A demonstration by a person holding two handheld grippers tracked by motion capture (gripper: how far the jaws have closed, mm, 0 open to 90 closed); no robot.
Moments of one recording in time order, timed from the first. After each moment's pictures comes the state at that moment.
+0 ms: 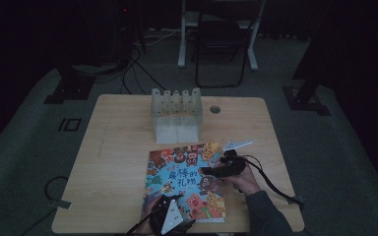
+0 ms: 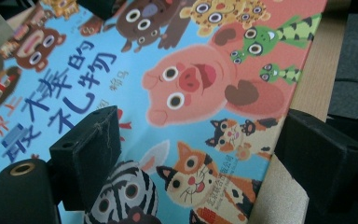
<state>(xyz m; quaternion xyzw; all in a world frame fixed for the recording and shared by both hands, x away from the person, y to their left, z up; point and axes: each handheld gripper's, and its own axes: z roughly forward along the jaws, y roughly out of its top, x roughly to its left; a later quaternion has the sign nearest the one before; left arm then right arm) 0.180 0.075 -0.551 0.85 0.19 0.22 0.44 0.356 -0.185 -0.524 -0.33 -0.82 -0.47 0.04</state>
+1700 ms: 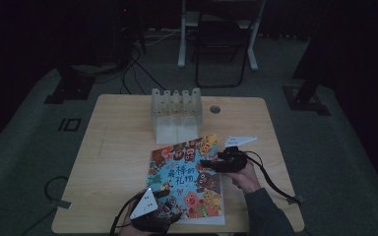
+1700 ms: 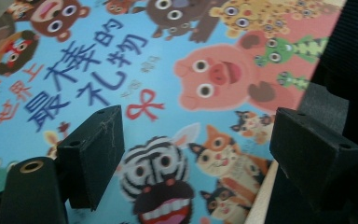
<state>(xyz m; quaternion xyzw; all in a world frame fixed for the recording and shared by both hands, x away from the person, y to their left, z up) 0.194 0.130 -0.523 0.81 0.24 0.13 0.52 0.343 -0.179 -0.481 -0.29 -0.81 -0.52 0.01</state>
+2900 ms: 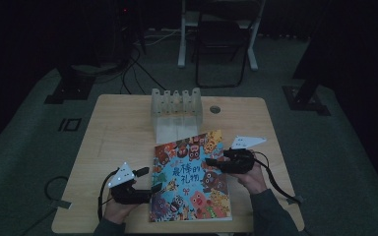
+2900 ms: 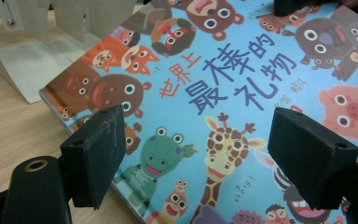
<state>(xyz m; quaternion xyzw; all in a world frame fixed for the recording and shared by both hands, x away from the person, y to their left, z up) 0.249 0.184 -0.506 0.76 0.34 0.13 0.54 0.329 -0.193 -0.460 -0.25 -0.81 -0.53 -0.04</state>
